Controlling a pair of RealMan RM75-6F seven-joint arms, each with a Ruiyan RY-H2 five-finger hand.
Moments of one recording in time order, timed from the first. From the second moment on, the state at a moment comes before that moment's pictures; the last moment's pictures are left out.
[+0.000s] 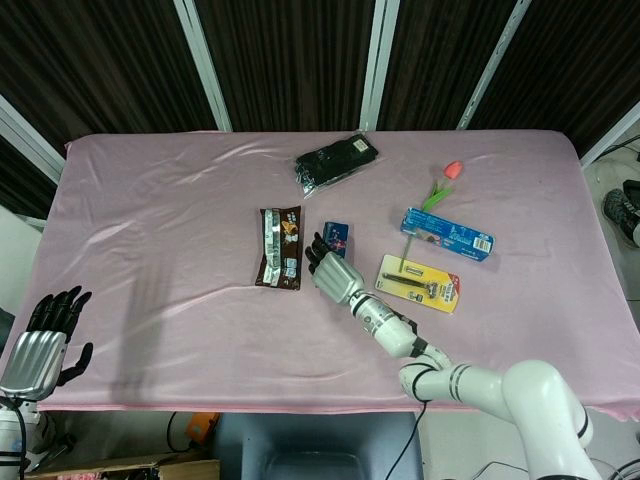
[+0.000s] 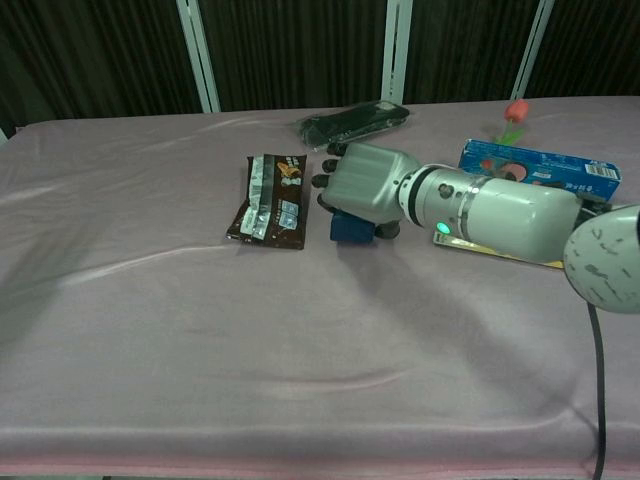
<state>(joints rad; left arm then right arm) -0.16 -1.15 -0.01 -1.56 1.51 1.39 0.02 1.01 -1.81 0.17 -1.06 -1.16 0.74 -1.05</state>
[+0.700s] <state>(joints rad) -0.16 -1.13 0.01 -1.57 1.54 1.39 0.01 1.00 -1.70 0.01 -1.64 -0.75 1.01 -1.48</state>
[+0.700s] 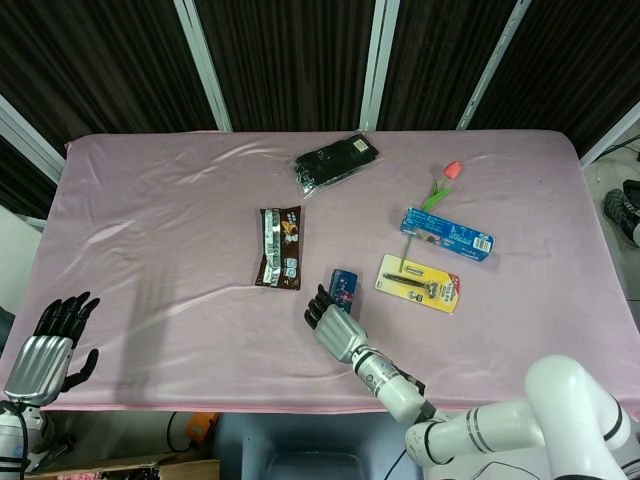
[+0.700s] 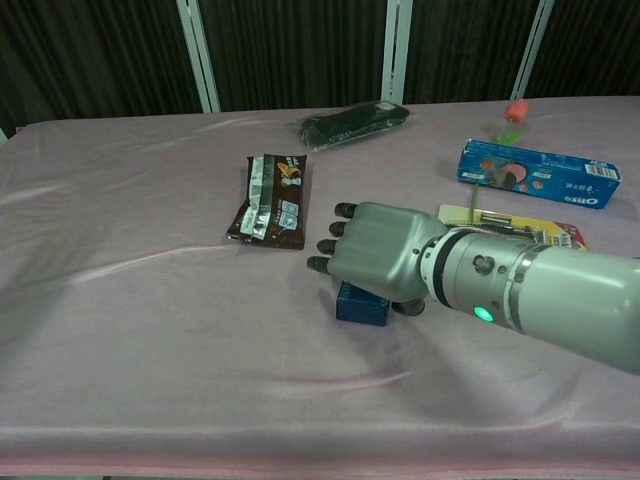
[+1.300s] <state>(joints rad) -0.17 -1.14 0.01 -1.58 1.53 1.37 0.04 1.05 -1.66 0.00 -1.45 -0.75 0.95 -1.34</state>
